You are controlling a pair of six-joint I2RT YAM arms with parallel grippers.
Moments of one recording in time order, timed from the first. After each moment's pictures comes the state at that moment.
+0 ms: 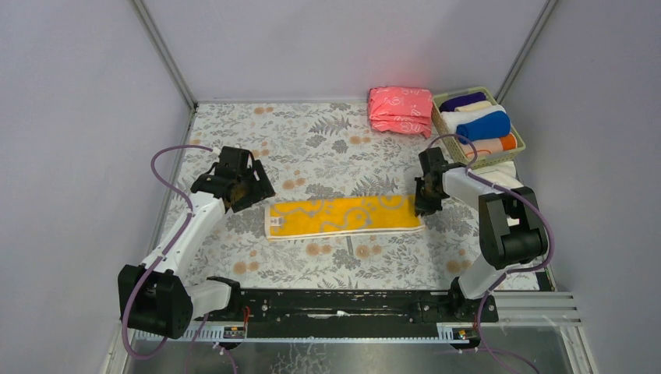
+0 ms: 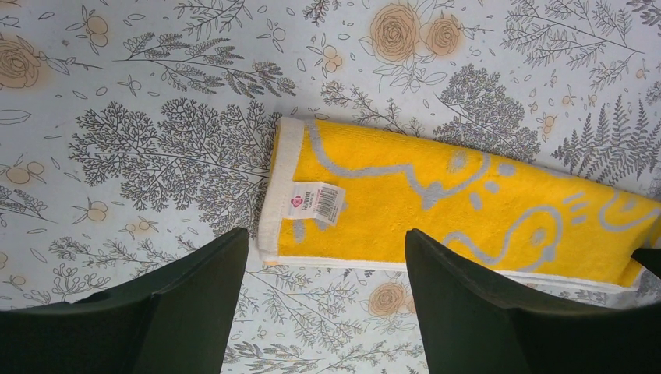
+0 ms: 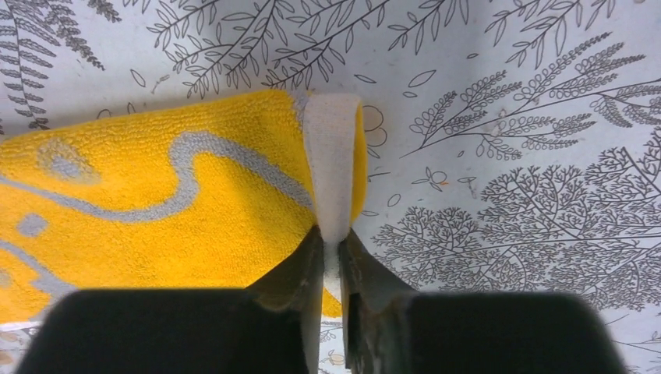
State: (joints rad) left arm -0.19 1.19 0.93 -0.71 -0.03 -0.61; right arm 0.21 1.66 0.93 -0.60 0.02 0.35
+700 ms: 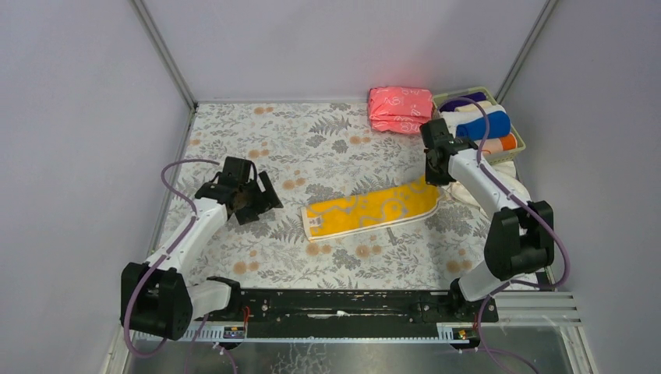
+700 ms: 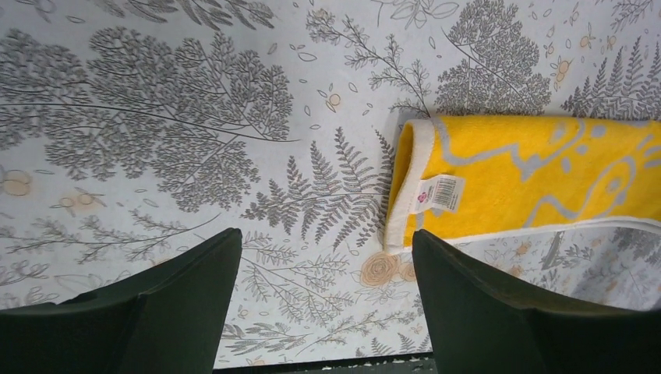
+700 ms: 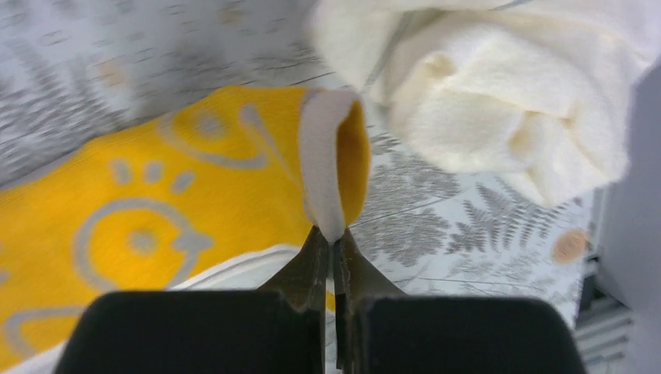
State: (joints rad) left arm -0.19 1.17 0.82 -0.68 0.10 -0.65; right arm 0.23 1.60 1.23 -0.85 0.41 0.30
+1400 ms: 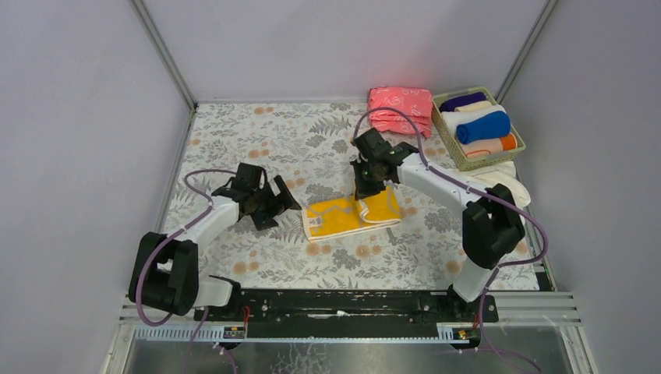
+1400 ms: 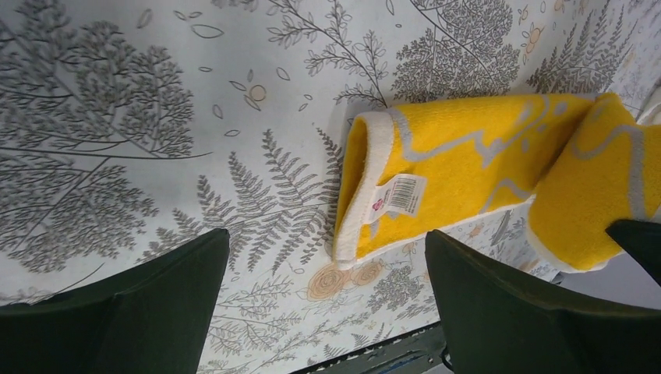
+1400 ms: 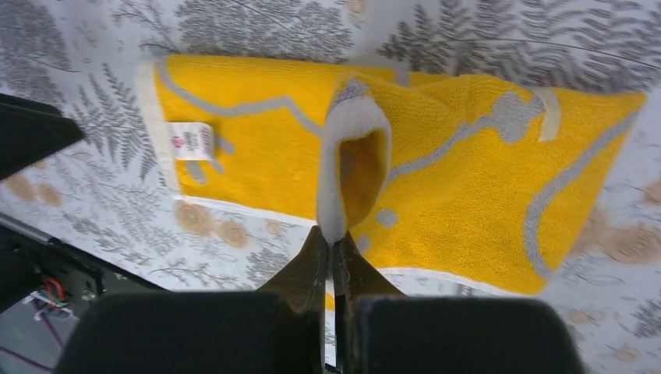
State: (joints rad) left arm -0.22 1.32 0.70 -0.41 0.31 -0.78; right arm 0.63 1.71 1.35 -0.75 -0.08 0.43
